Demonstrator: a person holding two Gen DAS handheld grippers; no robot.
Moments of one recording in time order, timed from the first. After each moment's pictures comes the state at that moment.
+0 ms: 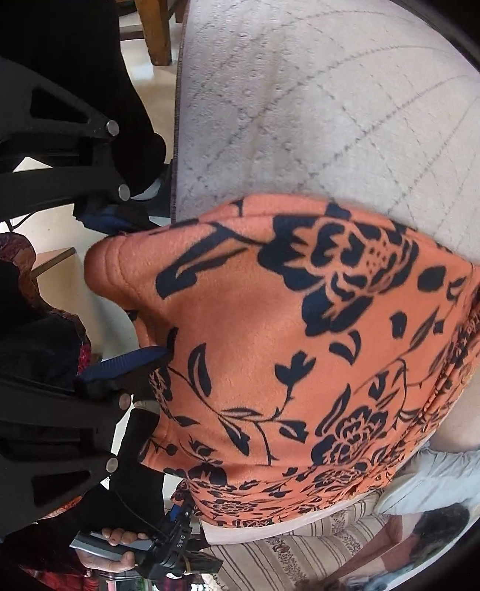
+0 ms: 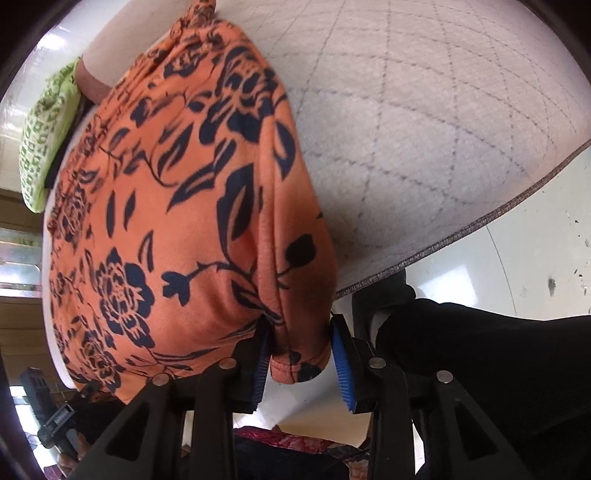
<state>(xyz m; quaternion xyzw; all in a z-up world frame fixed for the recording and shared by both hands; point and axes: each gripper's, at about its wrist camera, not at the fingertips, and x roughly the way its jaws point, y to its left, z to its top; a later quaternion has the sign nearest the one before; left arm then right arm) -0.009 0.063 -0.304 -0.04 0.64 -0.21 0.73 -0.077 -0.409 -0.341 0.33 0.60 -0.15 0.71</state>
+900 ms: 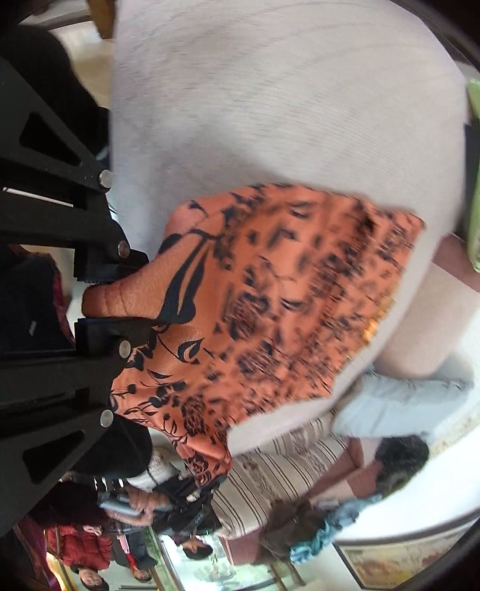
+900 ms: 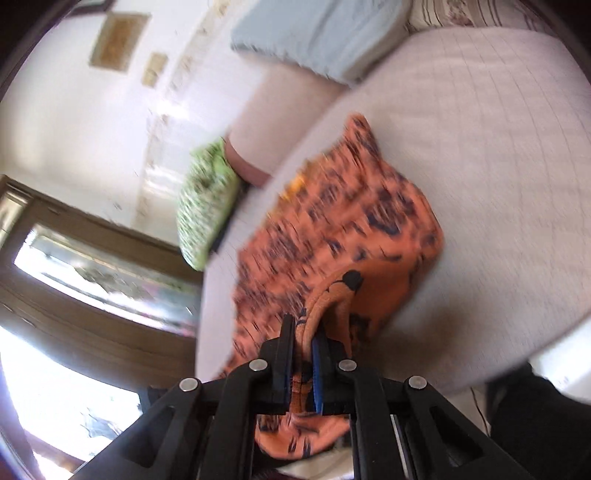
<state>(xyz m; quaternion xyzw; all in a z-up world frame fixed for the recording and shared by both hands) 0.028 0.079 -0.188 -0.13 0.56 -0.34 0.75 -0.052 -0.452 -0.197 0.48 0.34 0.05 0.81</state>
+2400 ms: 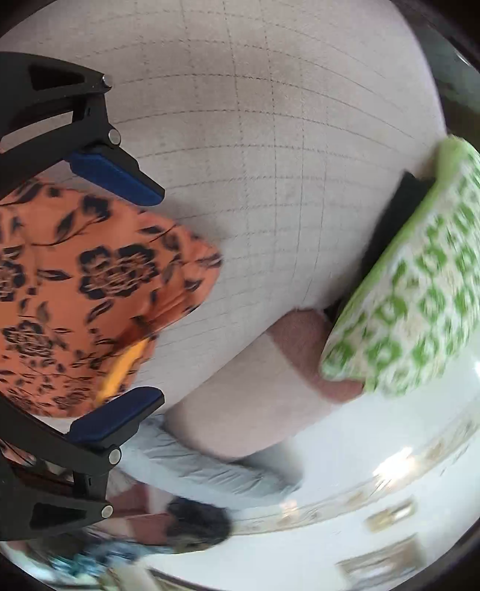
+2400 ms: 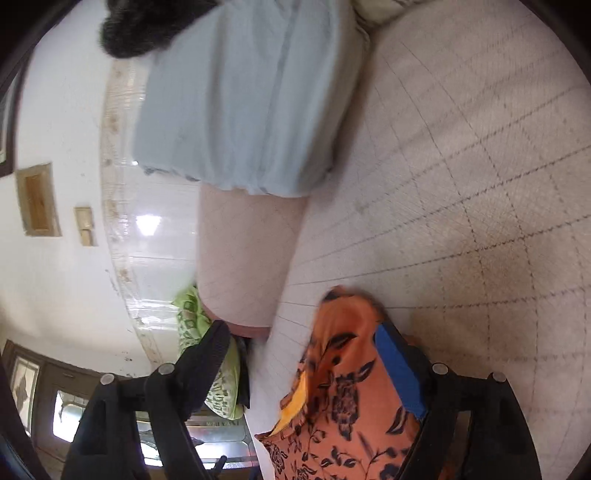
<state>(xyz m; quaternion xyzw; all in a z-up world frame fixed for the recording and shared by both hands) 0.295 0.046 -0.171 -0.31 0.44 -0.16 0.83 0.228 -0.624 -0.245 0.59 0.27 -0.04 0.76</state>
